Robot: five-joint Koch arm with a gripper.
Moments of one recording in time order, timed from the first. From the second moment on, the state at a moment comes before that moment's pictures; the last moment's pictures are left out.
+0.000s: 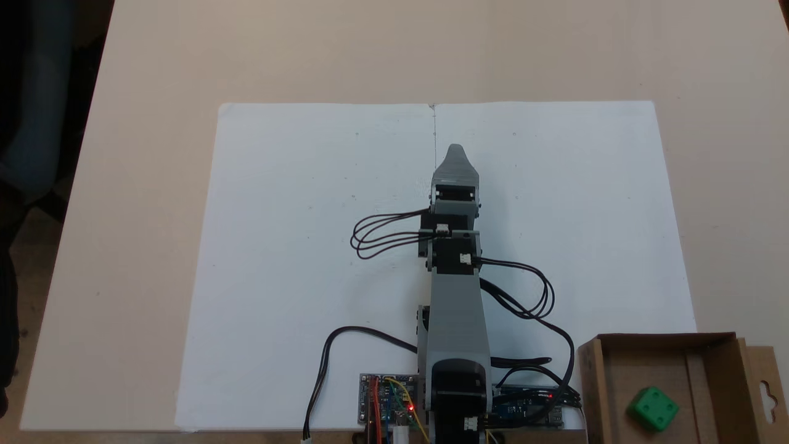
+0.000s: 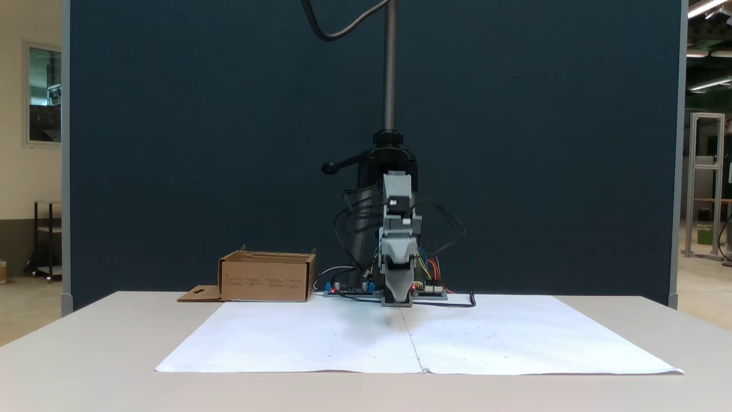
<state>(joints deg) 1.4 129.2 154.9 -16.7 2.5</state>
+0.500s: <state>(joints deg) 0.0 129.2 174.9 -41.7 0.8</state>
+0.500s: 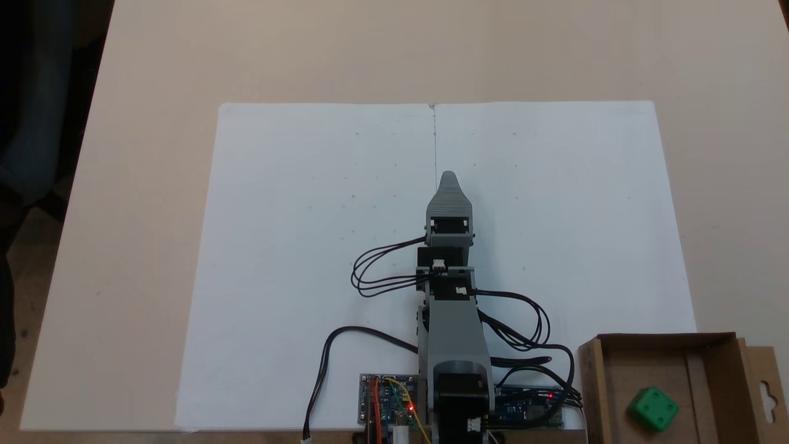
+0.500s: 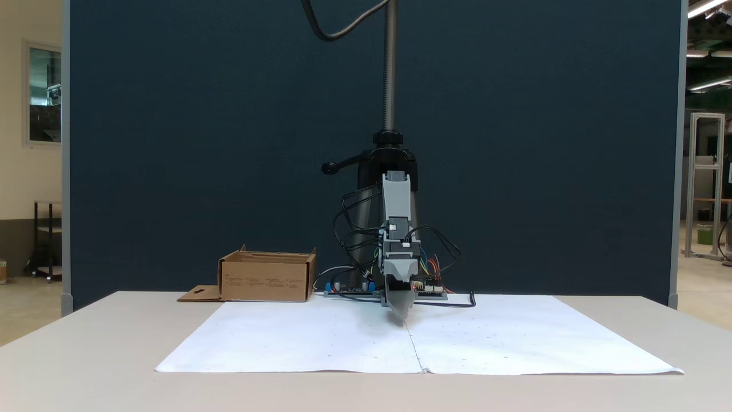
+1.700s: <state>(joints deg) -4.9 129.3 175.1 -72.6 0.8</state>
